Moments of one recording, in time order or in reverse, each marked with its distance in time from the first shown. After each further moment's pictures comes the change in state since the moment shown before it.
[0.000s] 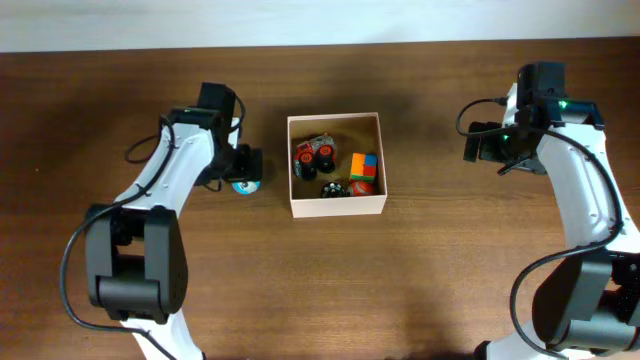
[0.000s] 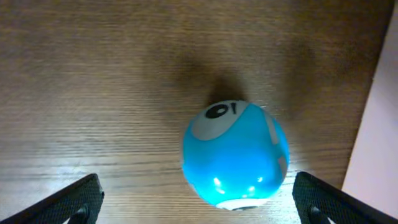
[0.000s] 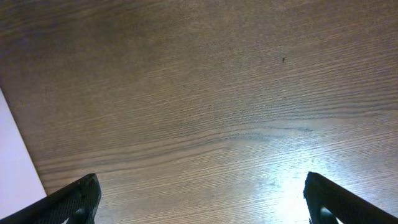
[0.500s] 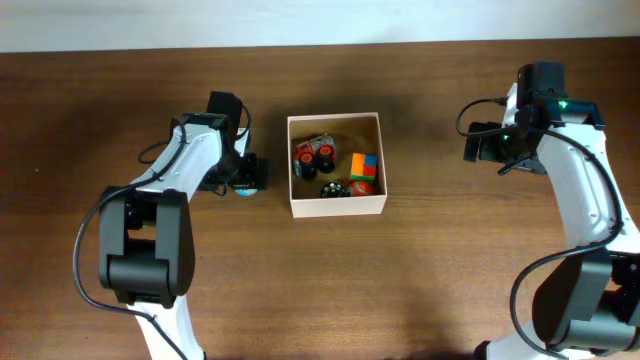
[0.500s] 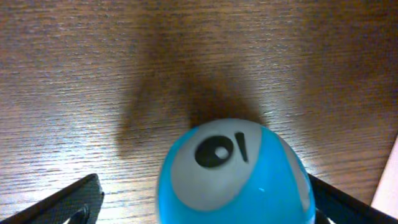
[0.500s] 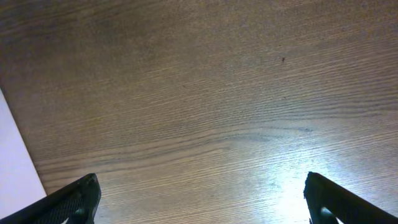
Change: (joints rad) left arm -0.006 0.091 -0.004 0.024 0.030 0.040; right arm 0.000 0.000 0.000 0.000 0.000 0.000
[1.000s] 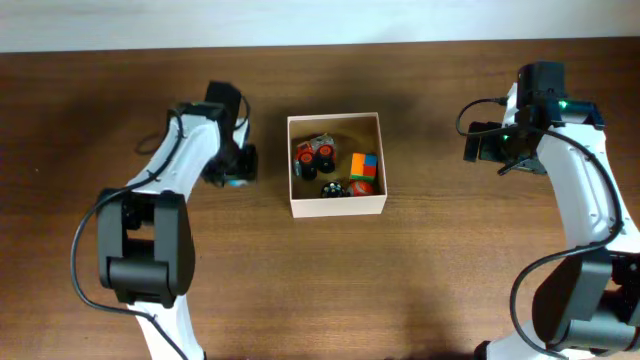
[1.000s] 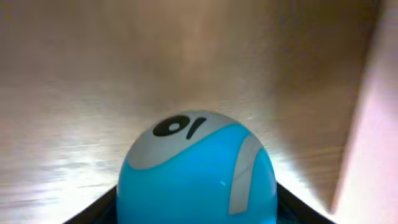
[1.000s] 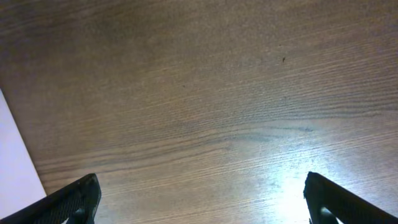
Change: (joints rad) left arm 0.000 0.001 0.147 -0.108 -0.003 0.007; right arm 0.000 0.000 0.000 -0.001 0.000 0.000
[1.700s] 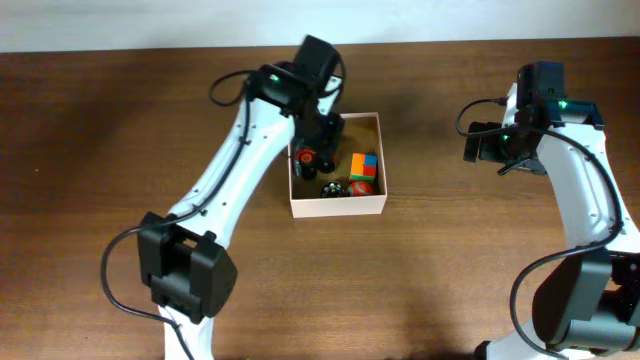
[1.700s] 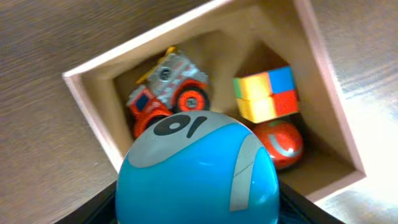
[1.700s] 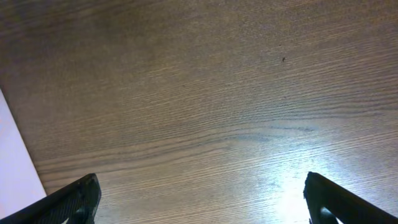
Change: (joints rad) left arm -0.358 0.000 0.412 -0.176 0.003 0.005; right arm 0.000 0.000 0.000 0.001 0.000 0.000
